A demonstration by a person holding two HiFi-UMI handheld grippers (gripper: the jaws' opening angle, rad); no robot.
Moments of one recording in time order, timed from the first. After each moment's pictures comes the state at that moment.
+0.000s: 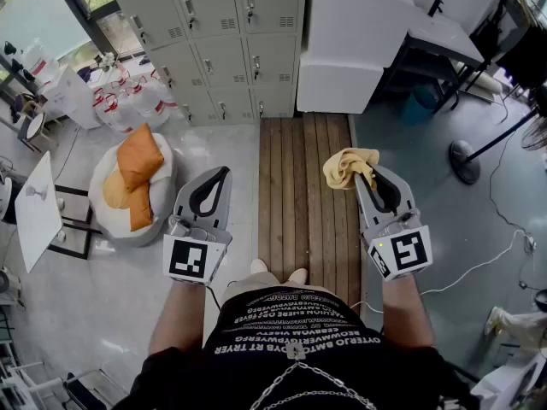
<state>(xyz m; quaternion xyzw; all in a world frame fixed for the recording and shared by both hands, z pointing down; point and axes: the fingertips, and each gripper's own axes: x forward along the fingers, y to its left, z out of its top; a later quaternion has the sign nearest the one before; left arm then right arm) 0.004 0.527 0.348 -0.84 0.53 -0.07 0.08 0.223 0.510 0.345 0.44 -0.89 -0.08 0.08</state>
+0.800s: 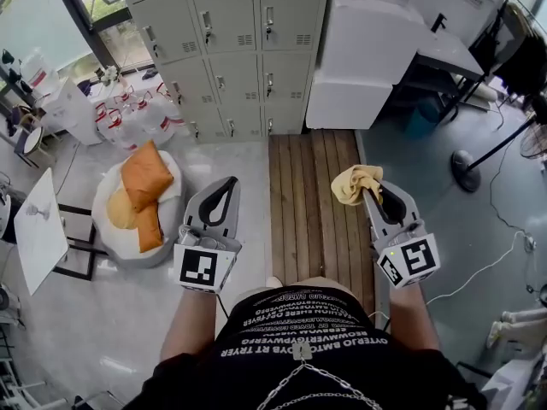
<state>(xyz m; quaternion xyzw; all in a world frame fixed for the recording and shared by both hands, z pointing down) -0.116 0.500 0.350 -0.85 0.52 -0.03 0.08 0.117 0.497 0.358 0.45 -0.89 -0.05 0.08</state>
